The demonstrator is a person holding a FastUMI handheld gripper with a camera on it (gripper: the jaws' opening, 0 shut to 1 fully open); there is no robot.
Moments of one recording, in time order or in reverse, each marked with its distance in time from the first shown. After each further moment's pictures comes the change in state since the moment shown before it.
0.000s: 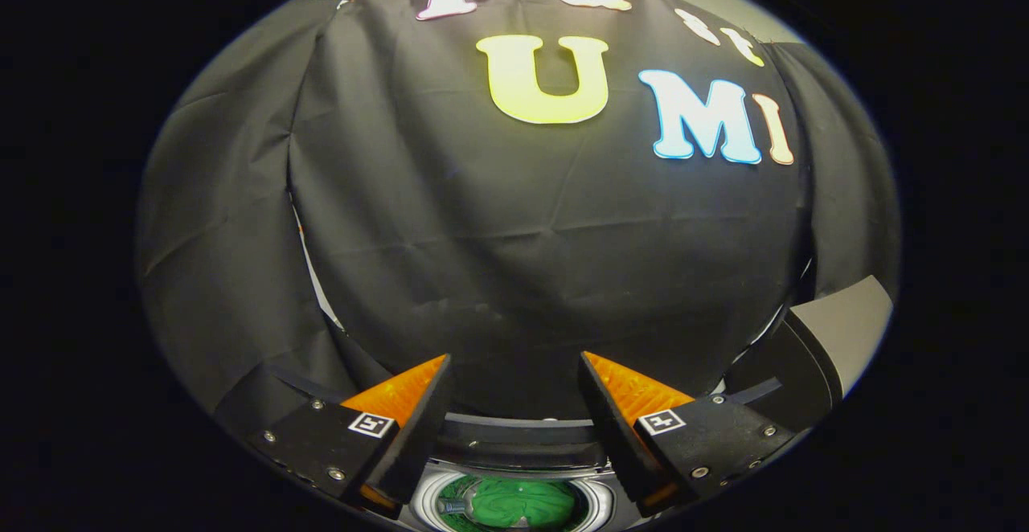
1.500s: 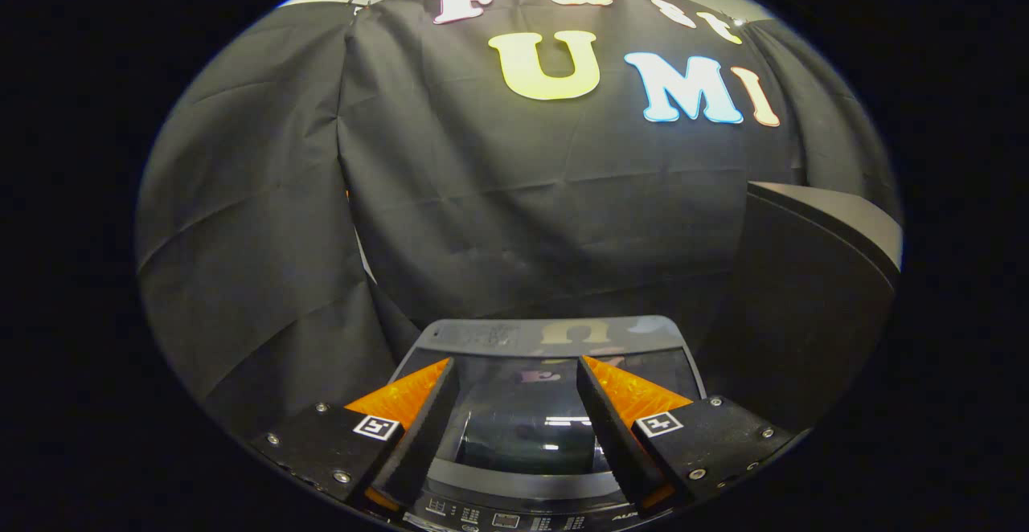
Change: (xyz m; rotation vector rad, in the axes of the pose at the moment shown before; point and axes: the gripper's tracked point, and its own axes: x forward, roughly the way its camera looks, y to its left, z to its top) arm -0.089 0.013 -0.144 0.041 0.059 0.083
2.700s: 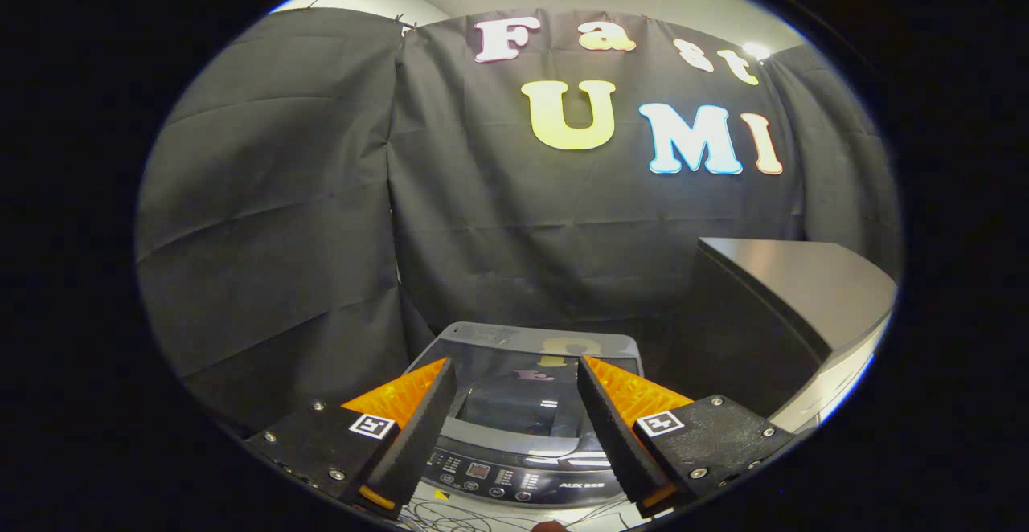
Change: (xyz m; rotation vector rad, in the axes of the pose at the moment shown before) arm -0.139 -0.030 0.029 -0.117 -0.165 0.065
